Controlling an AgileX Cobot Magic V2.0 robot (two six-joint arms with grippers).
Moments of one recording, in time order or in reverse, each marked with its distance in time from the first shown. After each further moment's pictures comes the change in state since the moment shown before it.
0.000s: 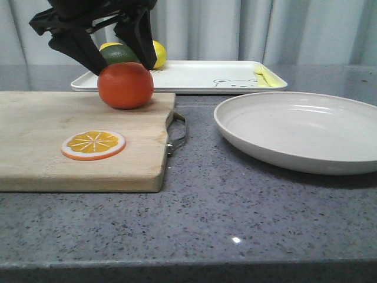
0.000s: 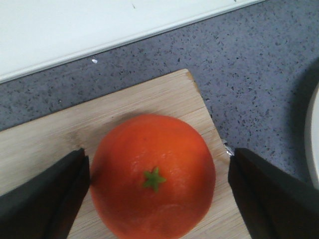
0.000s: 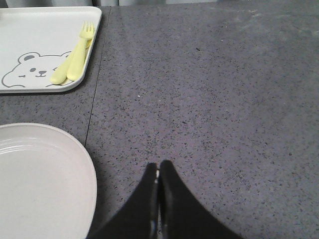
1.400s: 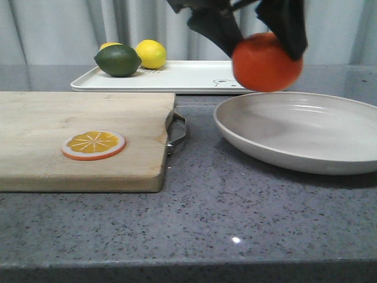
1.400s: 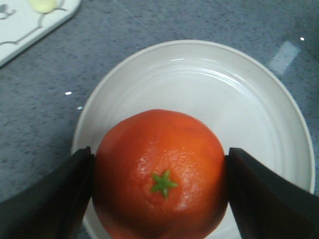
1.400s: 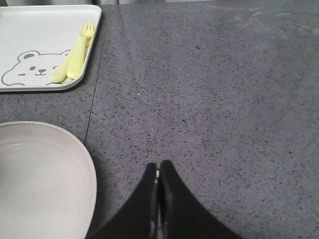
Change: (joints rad) left arm -0.359 0.151 -0.273 -0.006 0.038 0.080; right arm 0.000 0.000 0.000 0.000 0.007 0.000
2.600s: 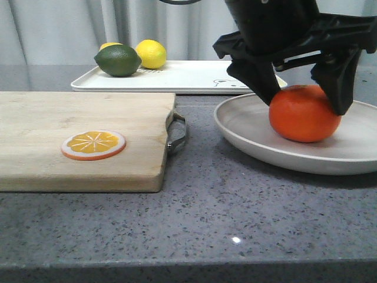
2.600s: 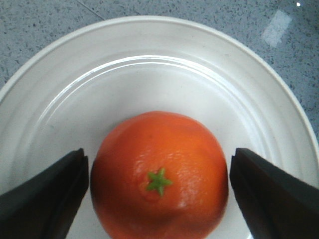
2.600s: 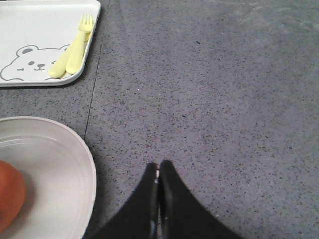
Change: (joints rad) left arm -0.074 0.149 -0.075 0.008 -0.013 0.002; right arm 0.000 0.000 0.000 0.000 0.012 0.000
